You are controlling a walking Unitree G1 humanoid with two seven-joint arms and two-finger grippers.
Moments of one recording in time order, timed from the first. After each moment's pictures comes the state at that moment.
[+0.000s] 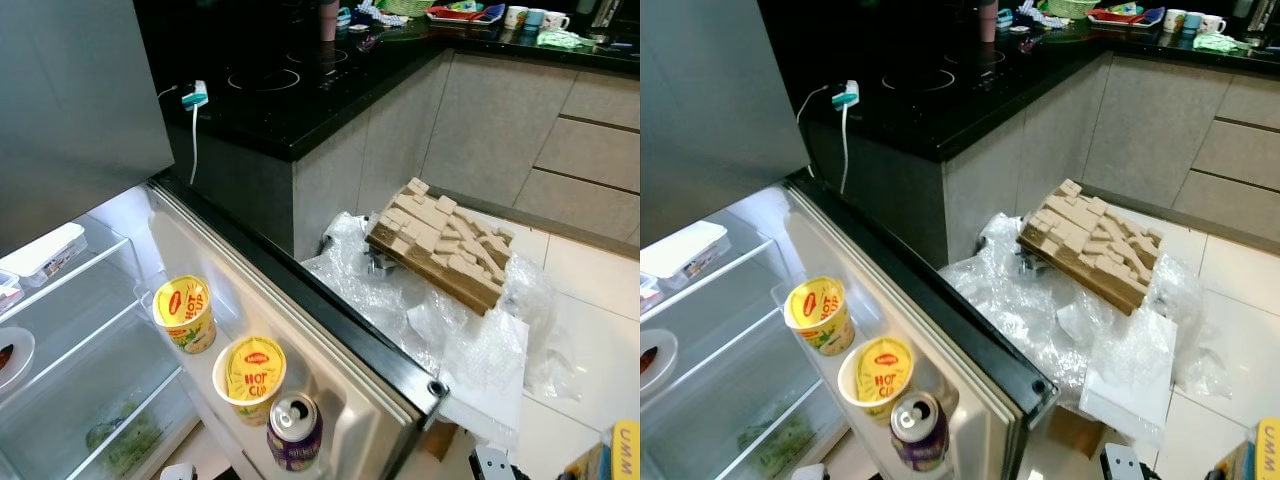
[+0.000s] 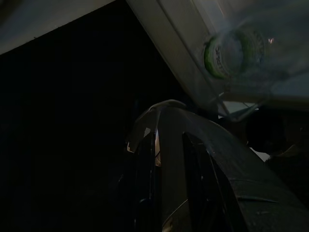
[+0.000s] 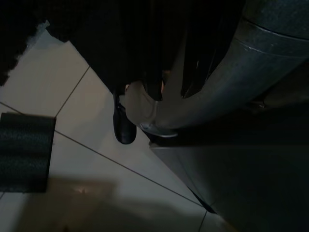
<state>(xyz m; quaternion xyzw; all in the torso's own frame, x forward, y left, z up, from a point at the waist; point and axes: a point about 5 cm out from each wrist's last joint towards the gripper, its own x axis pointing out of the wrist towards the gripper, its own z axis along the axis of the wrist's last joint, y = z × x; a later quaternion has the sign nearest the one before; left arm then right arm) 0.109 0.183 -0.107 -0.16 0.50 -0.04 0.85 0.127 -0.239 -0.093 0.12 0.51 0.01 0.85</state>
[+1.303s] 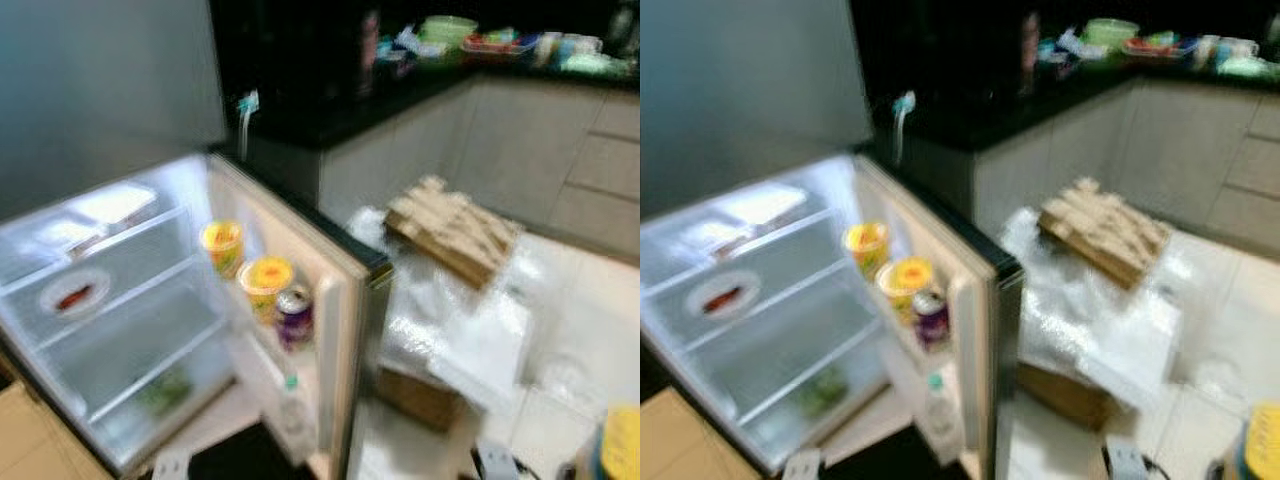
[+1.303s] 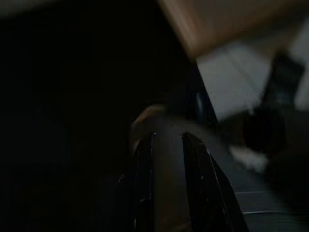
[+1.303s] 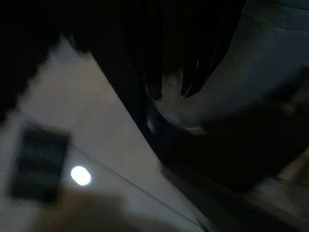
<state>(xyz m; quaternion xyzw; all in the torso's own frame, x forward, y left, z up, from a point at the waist) 0.118 0.184 -0.104 -0.15 0.49 -0.04 0.86 0.129 -0.244 -0.091 0.10 0.51 0.01 0.86</state>
